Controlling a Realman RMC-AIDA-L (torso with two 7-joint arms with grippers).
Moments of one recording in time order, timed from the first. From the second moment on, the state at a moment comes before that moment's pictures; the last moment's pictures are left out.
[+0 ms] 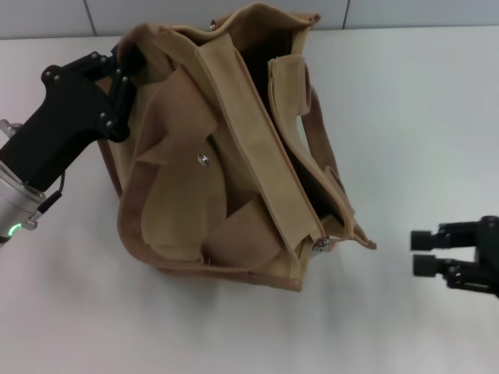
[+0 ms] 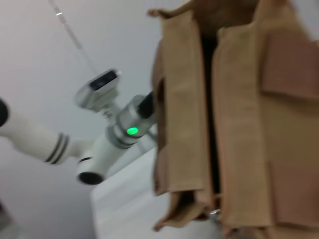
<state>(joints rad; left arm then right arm) -0.47 -2.08 0.69 0.10 1.26 1.68 -0.52 0.37 1.98 -0.59 -0.59 -2.07 -1.93 1.39</state>
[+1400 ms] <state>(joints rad) -0.49 -2.08 0.67 0.10 1.25 1.68 -0.57 0.35 2.08 -0.31 -0.28 -2.09 -1.64 0.58</state>
